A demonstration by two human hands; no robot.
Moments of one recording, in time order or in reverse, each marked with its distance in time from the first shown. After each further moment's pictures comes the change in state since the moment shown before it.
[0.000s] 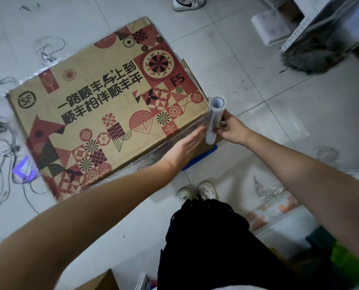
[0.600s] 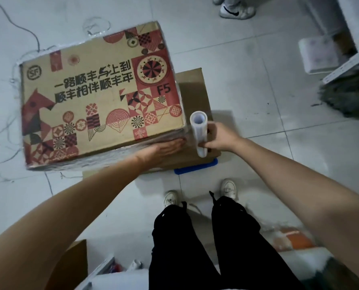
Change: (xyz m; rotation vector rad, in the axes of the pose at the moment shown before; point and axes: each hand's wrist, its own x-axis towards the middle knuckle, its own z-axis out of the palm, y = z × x) left_hand 0.021 -0.012 0.003 0.113 -0.171 0.227; right_hand 0.048 0.004 -0.057 -0.407 -0.310 -0.274
